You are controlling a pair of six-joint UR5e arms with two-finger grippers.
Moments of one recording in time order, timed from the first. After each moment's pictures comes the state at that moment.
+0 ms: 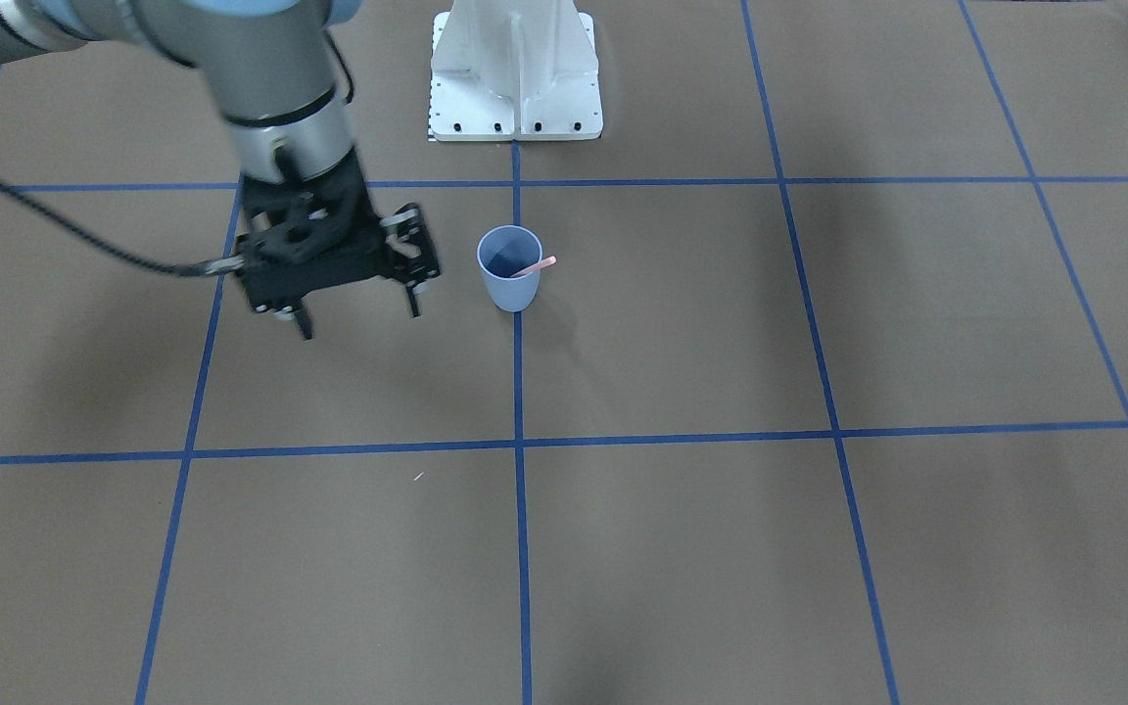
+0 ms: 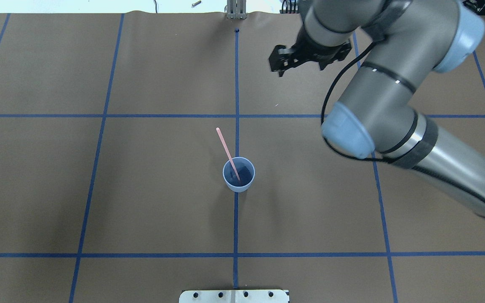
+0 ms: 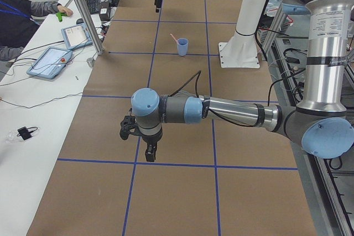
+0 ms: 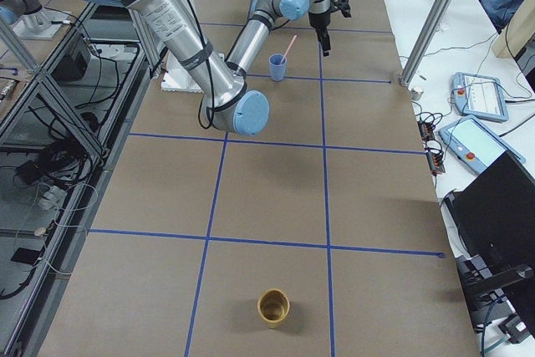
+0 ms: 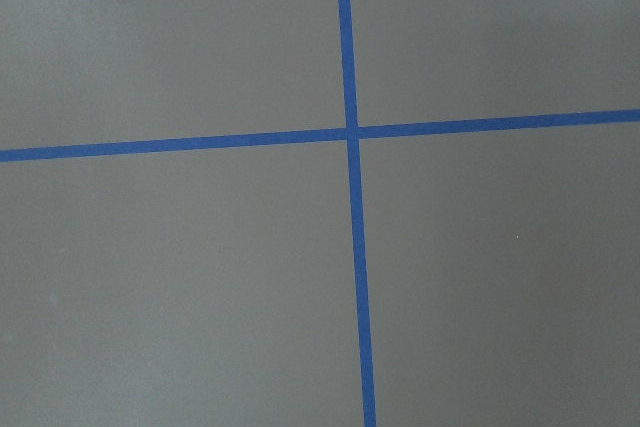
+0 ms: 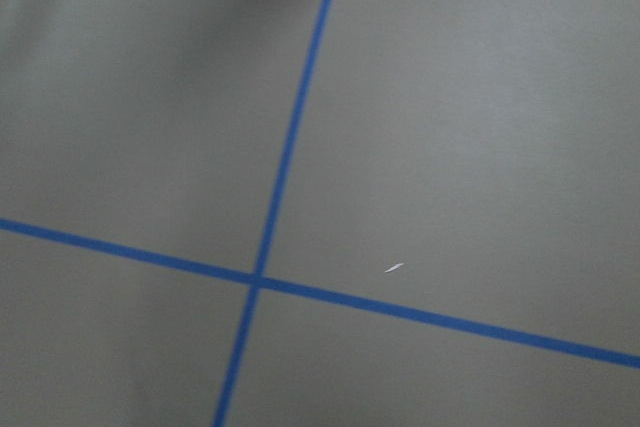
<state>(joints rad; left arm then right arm) -1.59 -1.55 -1.73 -1.44 -2.34 0.07 0.90 -0.85 1.77 -1.77 2.01 0.74</state>
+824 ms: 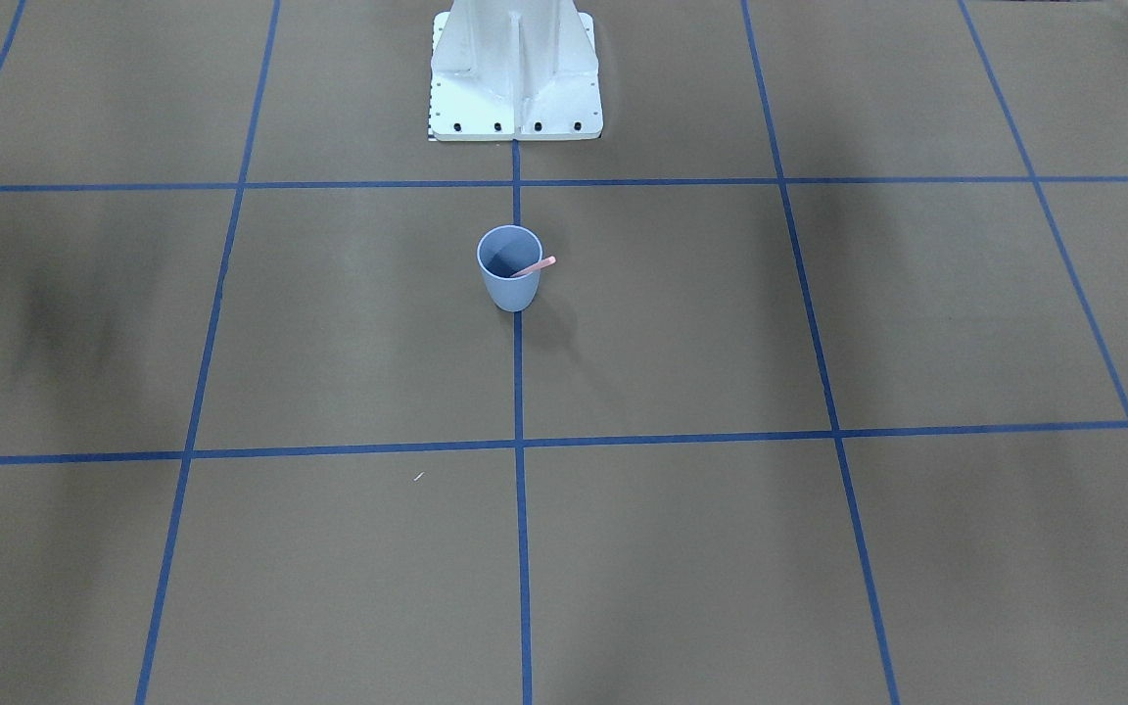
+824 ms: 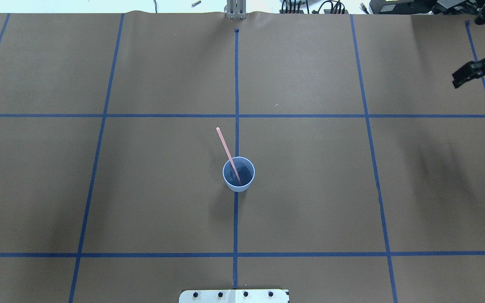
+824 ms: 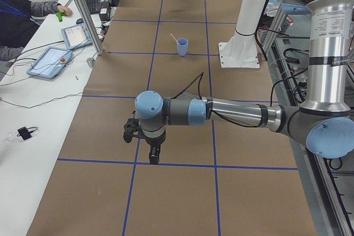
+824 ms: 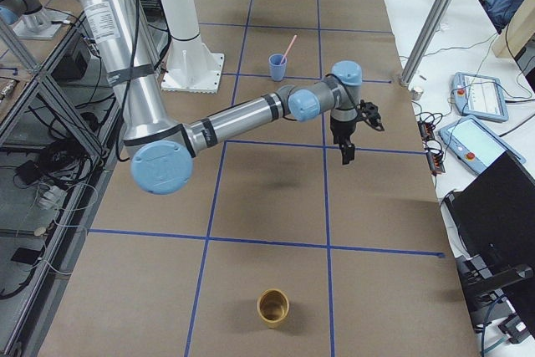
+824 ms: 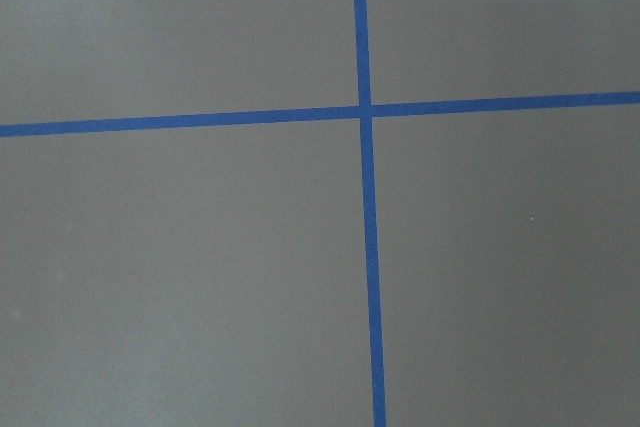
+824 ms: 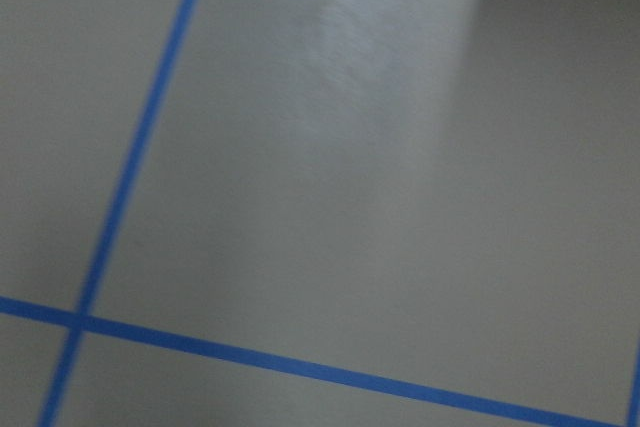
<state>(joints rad) -1.59 -1.52 -1.74 -1.44 -2.34 0.07 1.27 -1.39 1.65 -1.48 2.13 0.24</state>
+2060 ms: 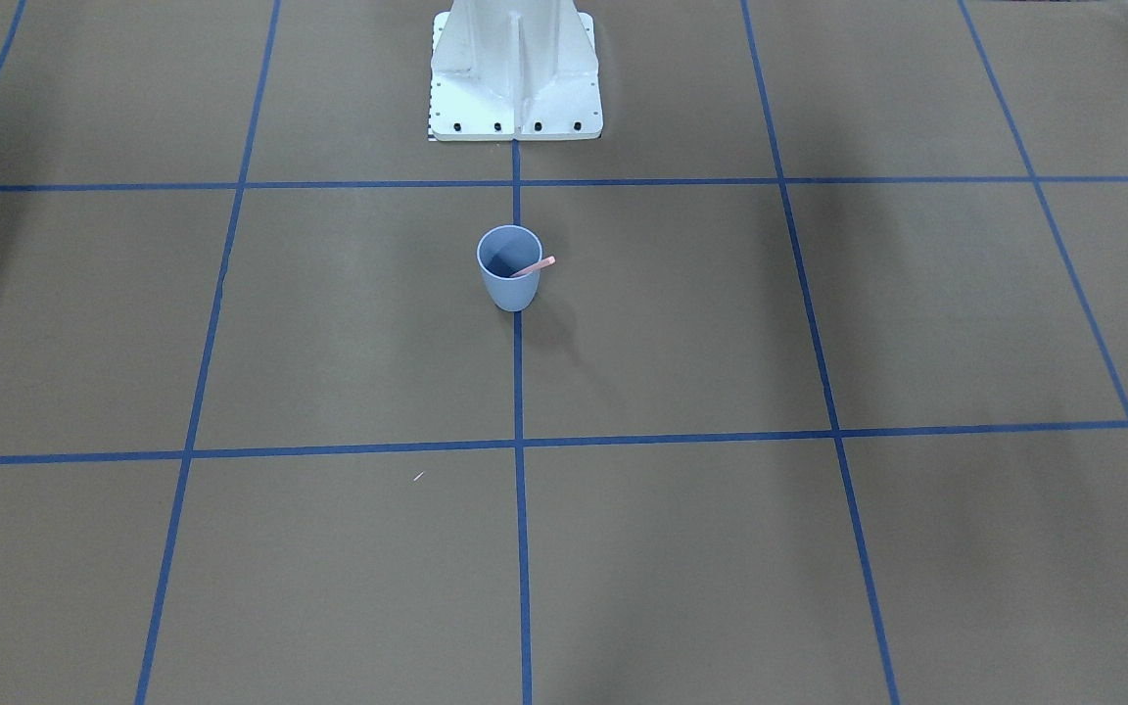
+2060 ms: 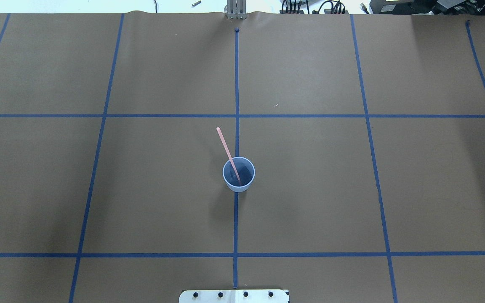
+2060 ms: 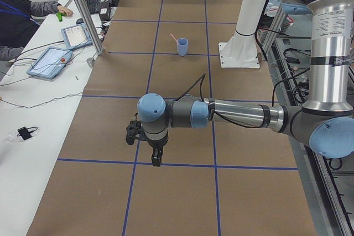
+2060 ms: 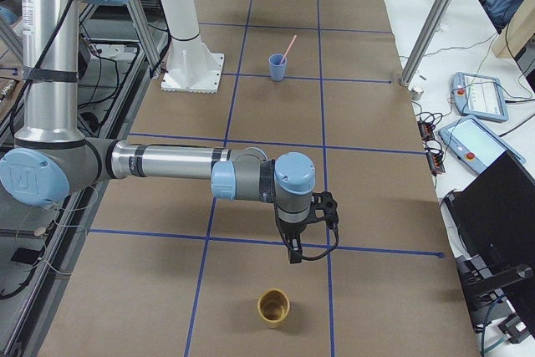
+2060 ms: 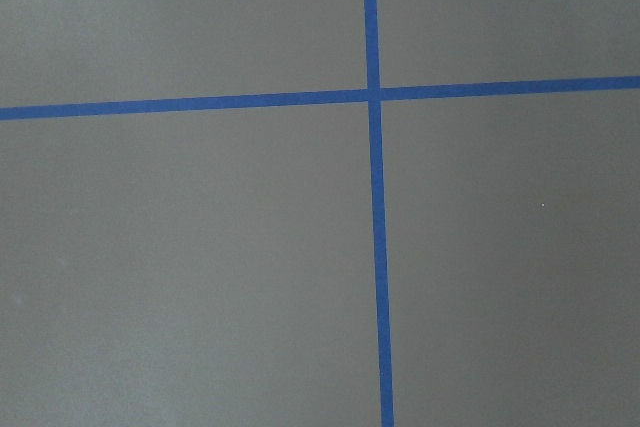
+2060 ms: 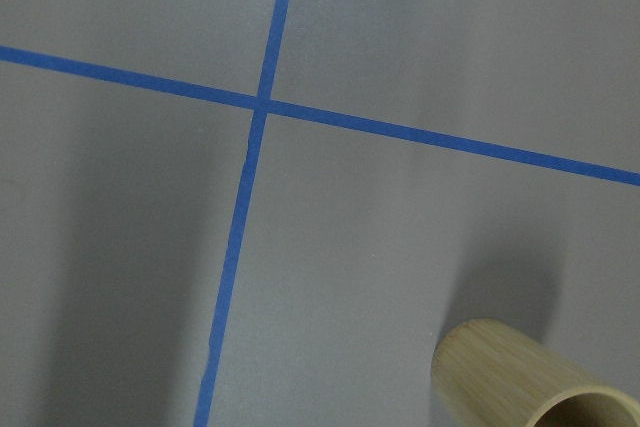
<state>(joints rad) -1.59 -1.51 -1.75 -1.45 -2.34 0.08 1.62 -1.67 1.67 -1.56 2.25 -0.19</state>
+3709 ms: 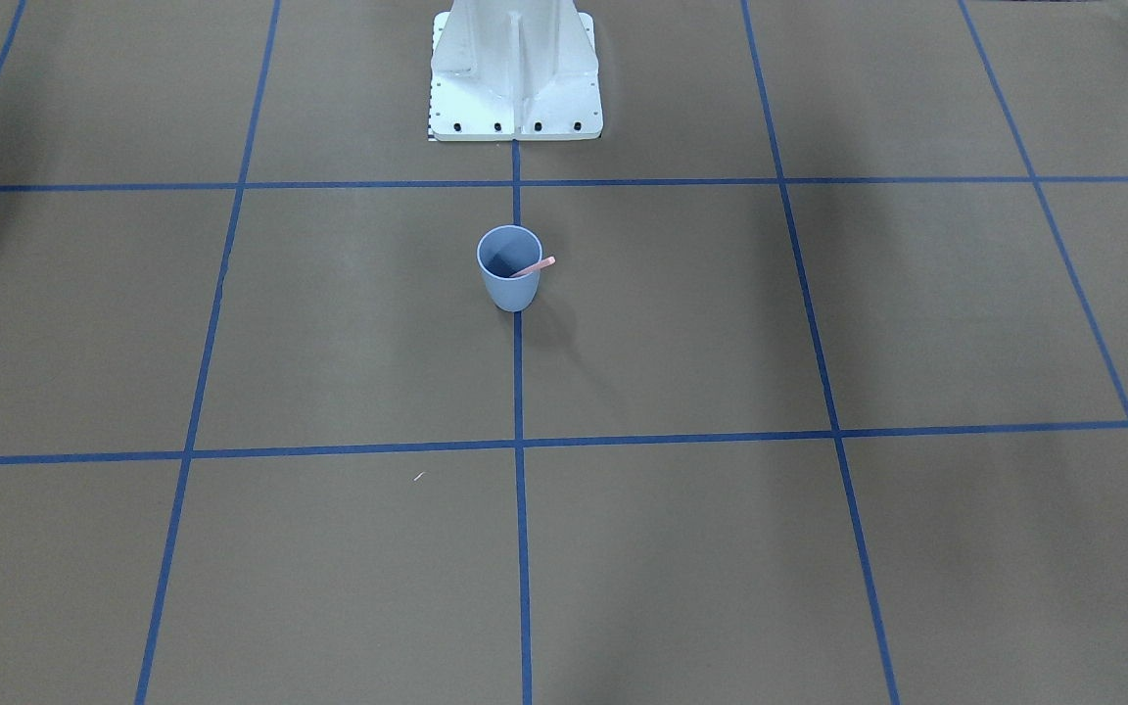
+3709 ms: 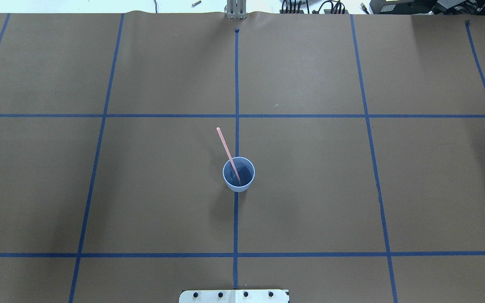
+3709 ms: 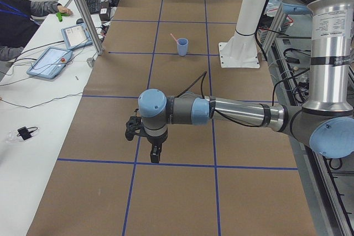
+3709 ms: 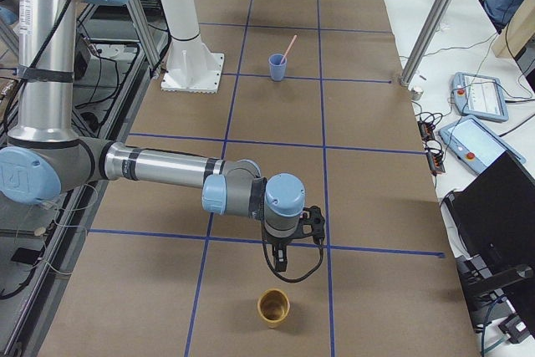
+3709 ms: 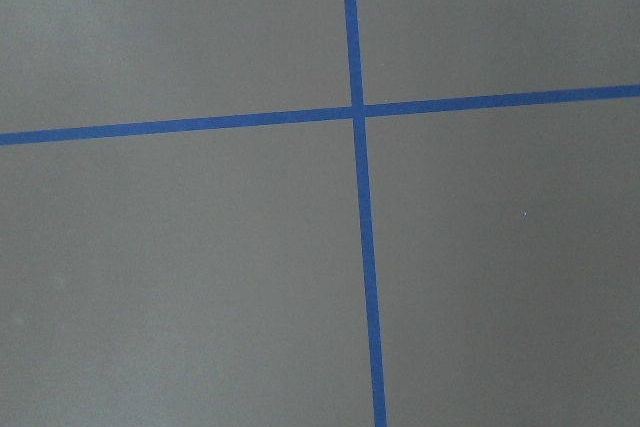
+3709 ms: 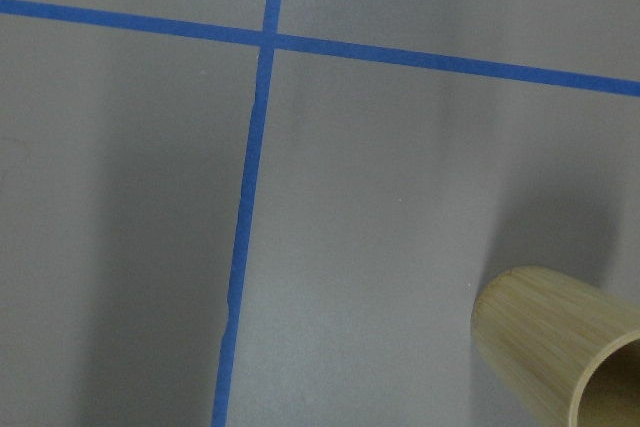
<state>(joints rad) -1.60 -1.51 -1.77 -1.45 -2.34 0.08 1.62 -1.70 1.63 -1.56 2.32 -0.20</state>
